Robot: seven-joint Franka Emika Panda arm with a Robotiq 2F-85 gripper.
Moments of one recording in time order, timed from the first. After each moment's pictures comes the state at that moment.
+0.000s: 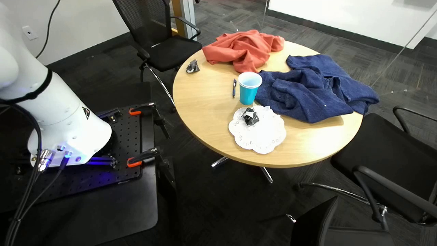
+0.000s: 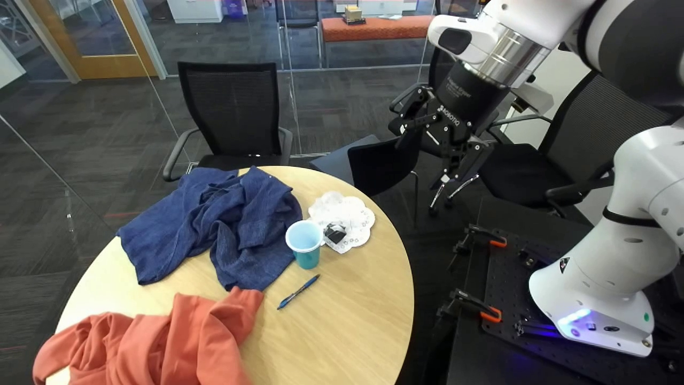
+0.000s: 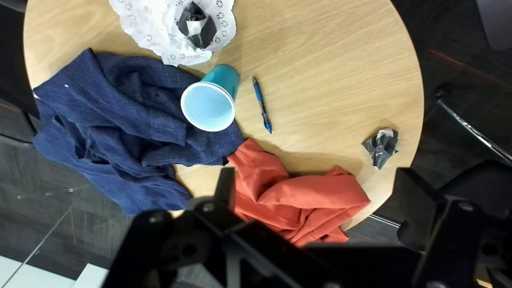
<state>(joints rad) 0.34 -0.80 -0.14 -2.77 -0.03 2.34 -0.71</state>
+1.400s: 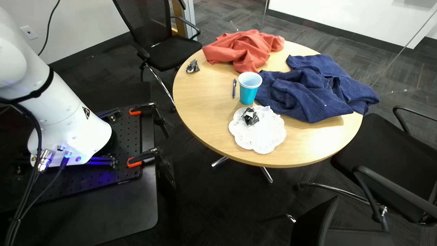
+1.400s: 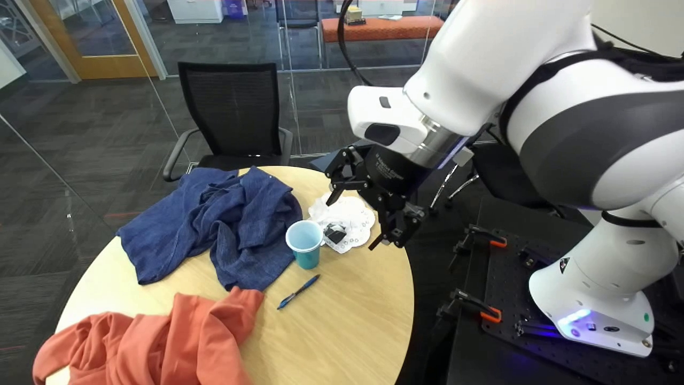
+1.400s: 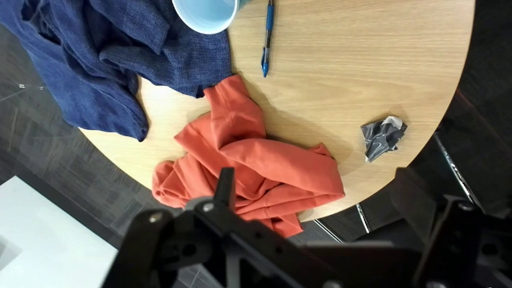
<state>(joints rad) 0.45 -0.40 -0.01 -2.65 -0.03 2.67 -0.85</state>
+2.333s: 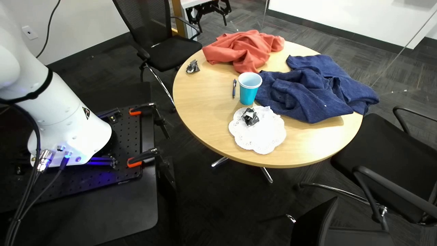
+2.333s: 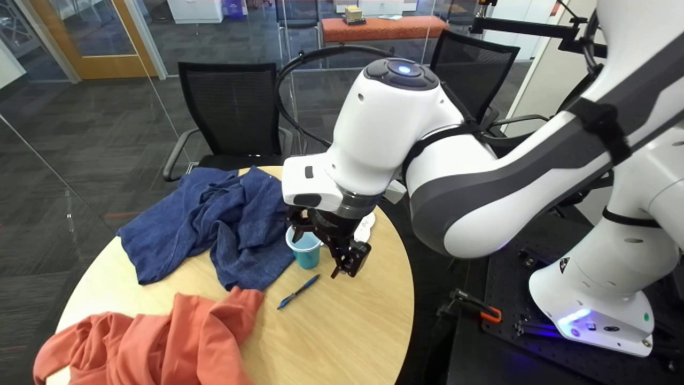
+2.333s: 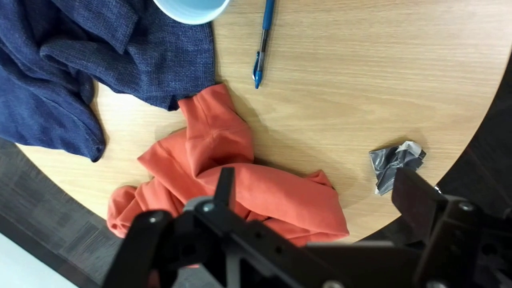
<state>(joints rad) 0.36 -0.02 0.09 -2.47 0.00 2.77 -0.94</state>
